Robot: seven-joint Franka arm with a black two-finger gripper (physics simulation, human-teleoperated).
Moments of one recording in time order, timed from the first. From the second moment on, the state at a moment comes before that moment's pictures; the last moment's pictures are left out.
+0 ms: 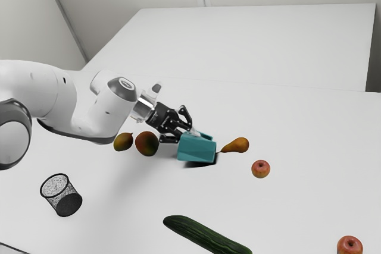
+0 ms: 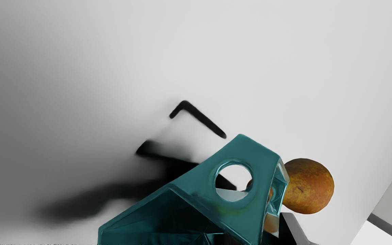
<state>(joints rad) -0.19 0.29 0.16 -2.07 -1.10 2.20 0.09</state>
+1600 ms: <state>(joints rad) -0.35 0.11 0.18 -2.07 -0.05 2.20 -0.32</state>
